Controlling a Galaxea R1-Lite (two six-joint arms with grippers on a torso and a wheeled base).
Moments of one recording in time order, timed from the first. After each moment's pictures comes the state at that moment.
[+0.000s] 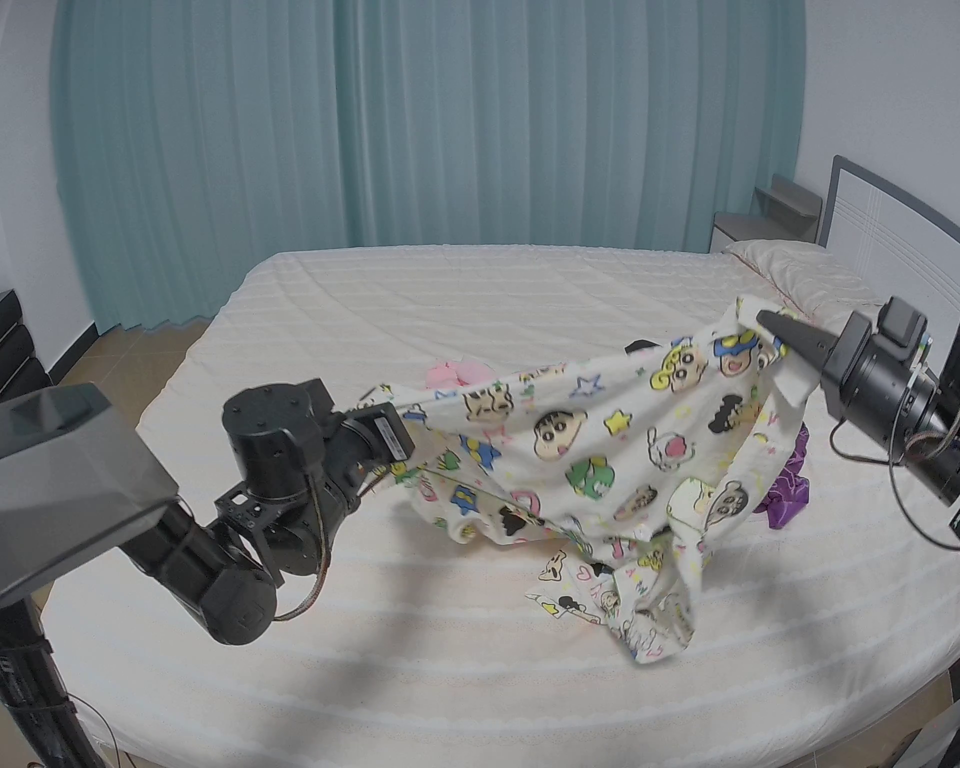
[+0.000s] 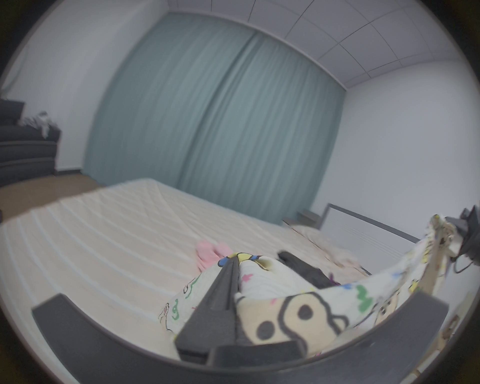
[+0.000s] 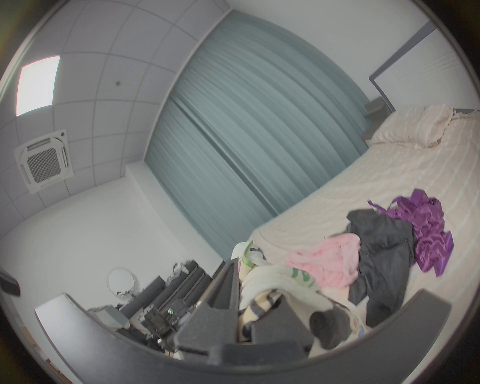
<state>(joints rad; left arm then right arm) -0.54 2.00 -0.73 -1.31 0.40 -0.34 0.34 1.41 -0.63 -0.94 0.17 0.68</state>
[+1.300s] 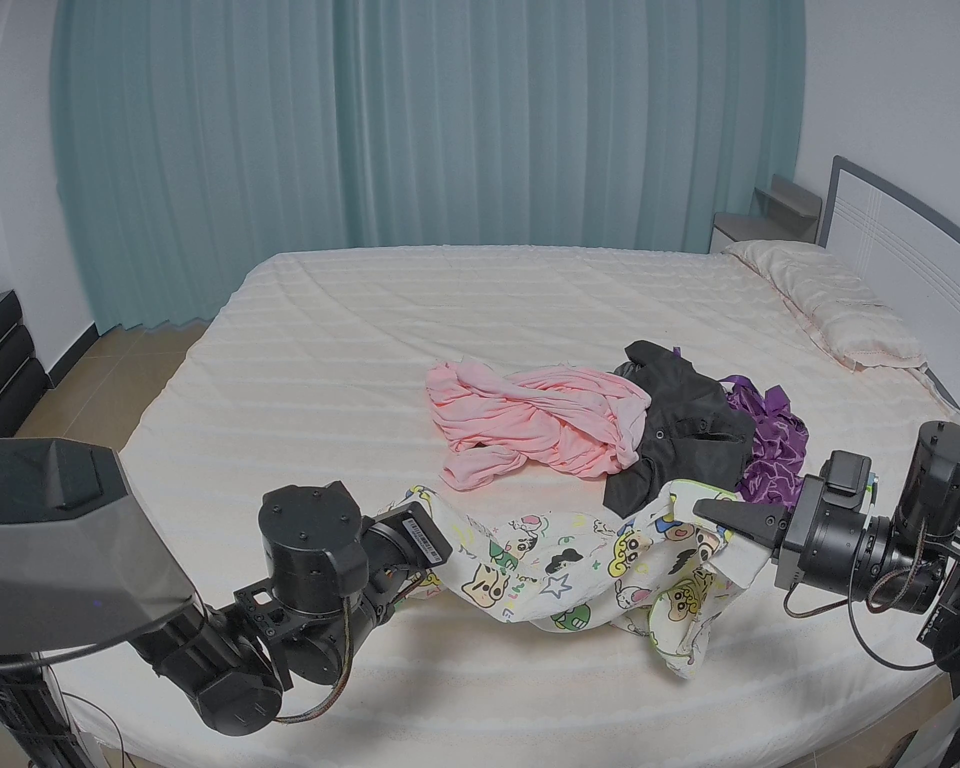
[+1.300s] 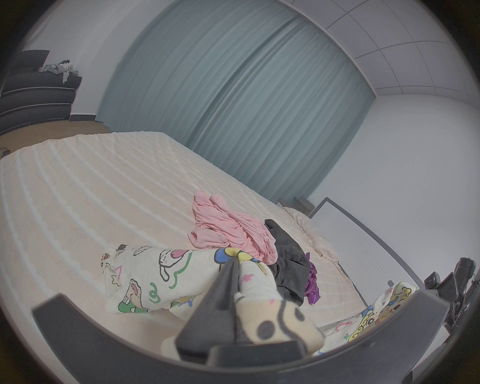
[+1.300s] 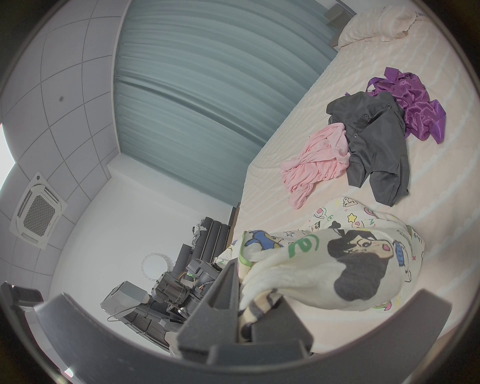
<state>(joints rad) -0.73 2.00 -0.50 -1.30 0.43 -0.70 0.47 1.47 -0.29 -1.00 0.32 0.96</state>
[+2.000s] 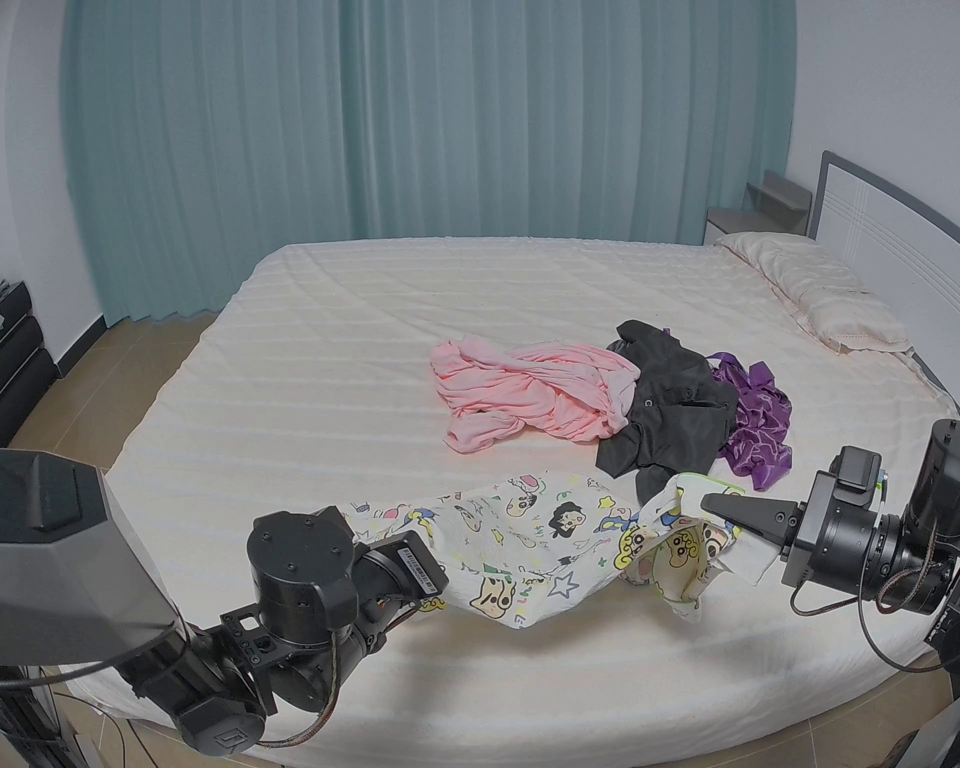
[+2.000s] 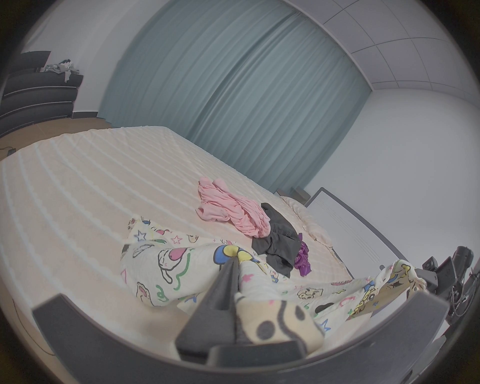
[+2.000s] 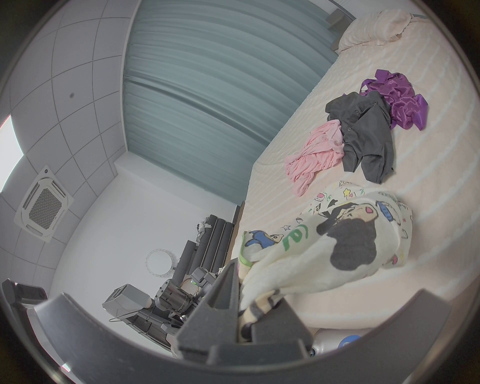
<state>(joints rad) -0.76 1.96 -0.42 -1.30 0.43 -0.72 0.48 1.44 -0.29 -1.00 0.32 0.96</state>
